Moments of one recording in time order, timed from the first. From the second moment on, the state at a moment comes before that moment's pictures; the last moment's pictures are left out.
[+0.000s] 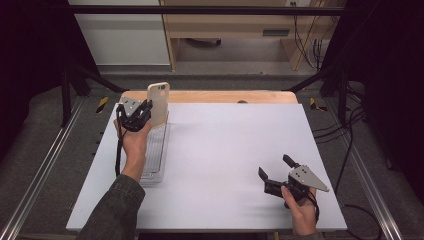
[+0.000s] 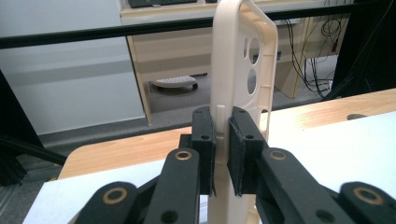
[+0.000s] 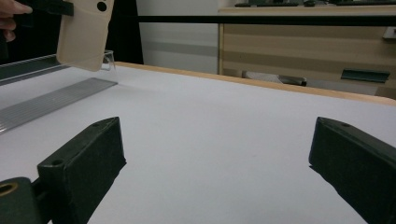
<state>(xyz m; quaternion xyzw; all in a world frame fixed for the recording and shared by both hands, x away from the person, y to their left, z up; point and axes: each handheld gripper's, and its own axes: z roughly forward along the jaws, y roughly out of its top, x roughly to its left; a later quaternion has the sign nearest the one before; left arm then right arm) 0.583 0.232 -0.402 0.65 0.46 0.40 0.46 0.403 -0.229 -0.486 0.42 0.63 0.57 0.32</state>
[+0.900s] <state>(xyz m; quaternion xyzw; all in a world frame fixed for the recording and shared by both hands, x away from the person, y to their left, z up) 0.589 0.230 -0.417 0.65 0.48 0.38 0.45 0.403 -0.227 -0.486 0.42 0.64 0.56 0.32</state>
